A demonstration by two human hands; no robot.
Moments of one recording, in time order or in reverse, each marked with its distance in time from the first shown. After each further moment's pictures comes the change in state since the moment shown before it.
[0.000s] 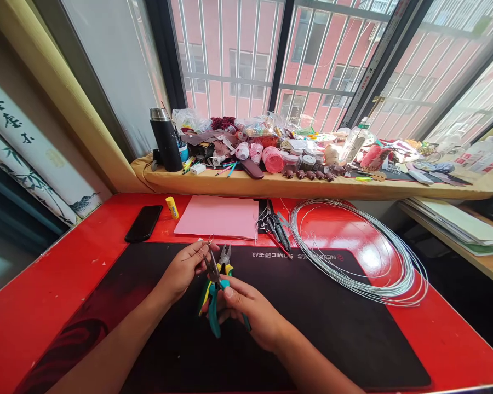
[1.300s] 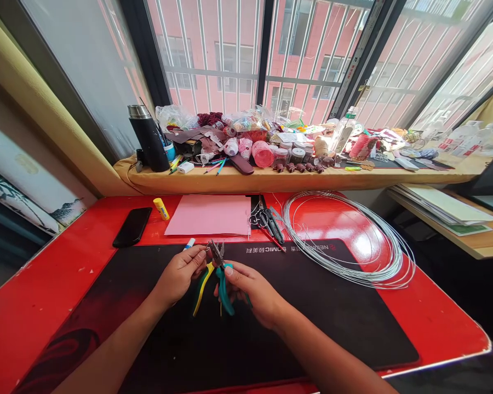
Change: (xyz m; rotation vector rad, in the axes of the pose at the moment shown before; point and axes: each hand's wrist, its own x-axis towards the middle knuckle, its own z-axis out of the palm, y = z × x) left_hand -0.007 -0.003 0.004 0.206 -0.112 0.033; right_hand 0.004 -0.015 -0.016 -0.051 0.156 0.016
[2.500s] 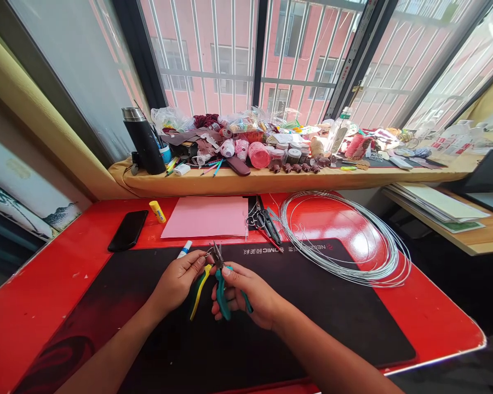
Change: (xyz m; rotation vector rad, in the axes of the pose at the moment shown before) left_hand -0.004 -0.001 -0.002 0.282 -0.008 0.108; right_hand 0.000 -0.003 -0.001 0.132 -0.072 0.080
